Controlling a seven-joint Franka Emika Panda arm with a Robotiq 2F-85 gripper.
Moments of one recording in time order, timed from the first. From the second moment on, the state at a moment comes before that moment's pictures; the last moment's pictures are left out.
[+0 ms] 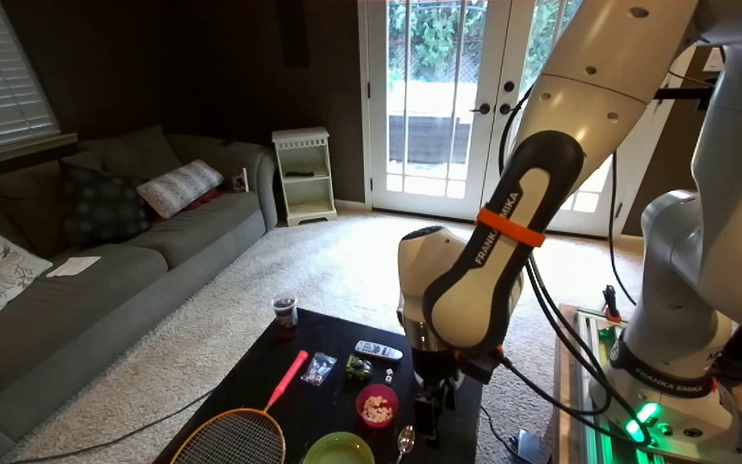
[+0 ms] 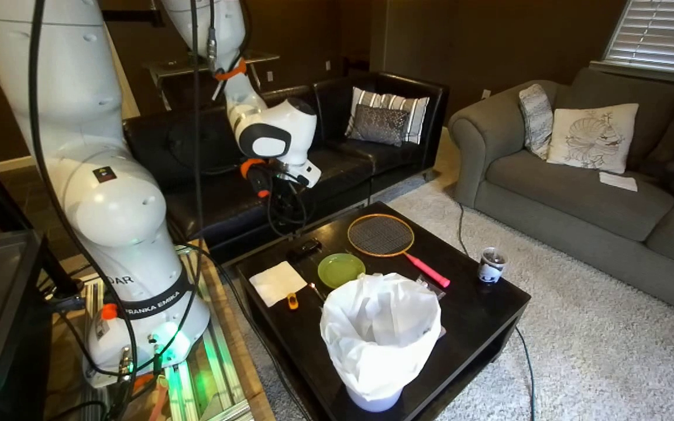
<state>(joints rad) 0.26 0.13 0.23 -2.70 0.61 2.66 -0.04</state>
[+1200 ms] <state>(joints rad) 0.30 0.45 0.26 -2.66 0.57 3.13 0.37</state>
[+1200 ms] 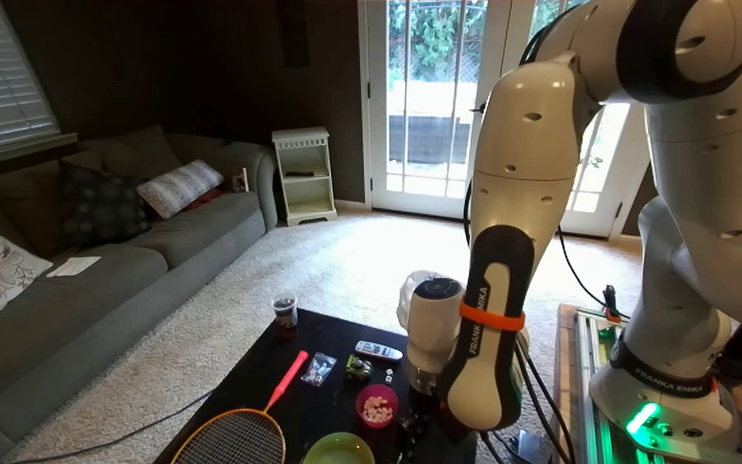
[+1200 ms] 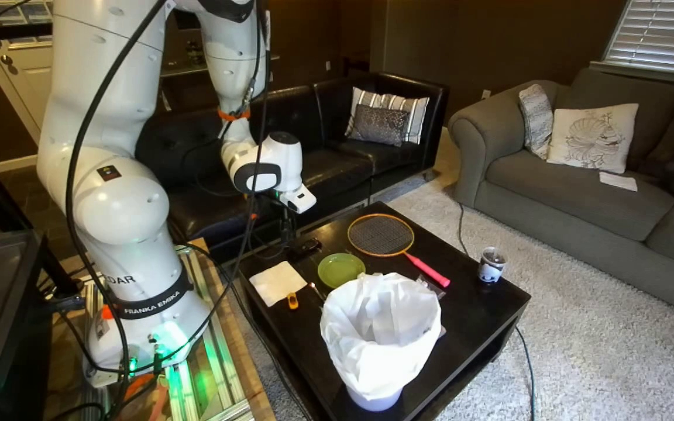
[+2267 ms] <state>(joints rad) 0.11 0.95 0.41 -2.40 0.58 3.34 0.54</state>
